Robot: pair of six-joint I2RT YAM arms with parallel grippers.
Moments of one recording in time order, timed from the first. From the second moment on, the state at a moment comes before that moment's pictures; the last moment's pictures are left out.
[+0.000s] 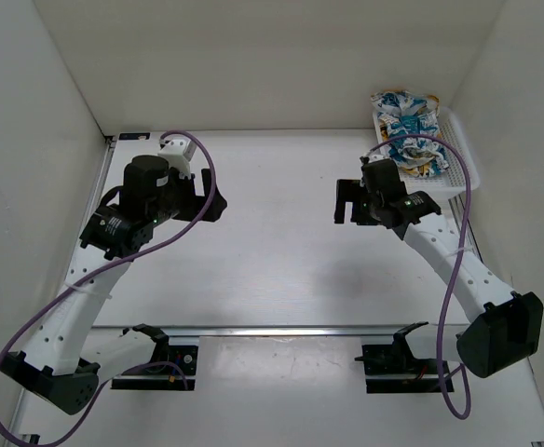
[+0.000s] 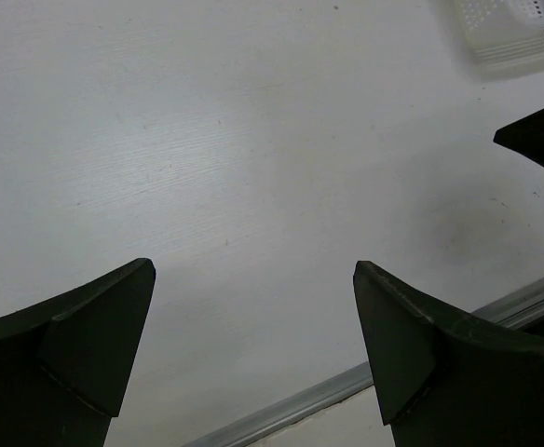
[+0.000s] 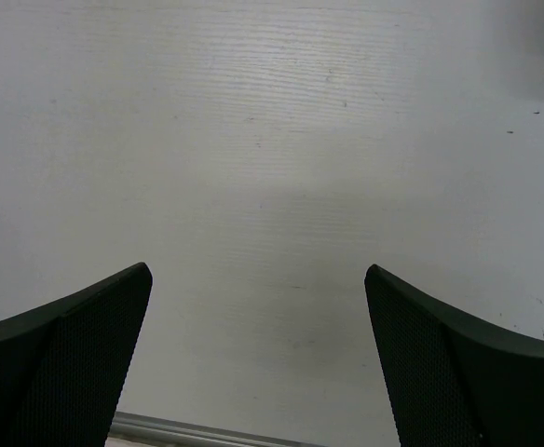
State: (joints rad) left arm -0.44 1.06 1.34 -0.79 0.05 -0.27; right arm 0.44 1.27 1.15 -0.72 0.10 0.33
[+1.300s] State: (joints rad) left arm -0.44 1.37 1.36 -0.80 -0.09 -0.32; right arm -0.13 2.52 2.47 -0.81 0.09 0.45
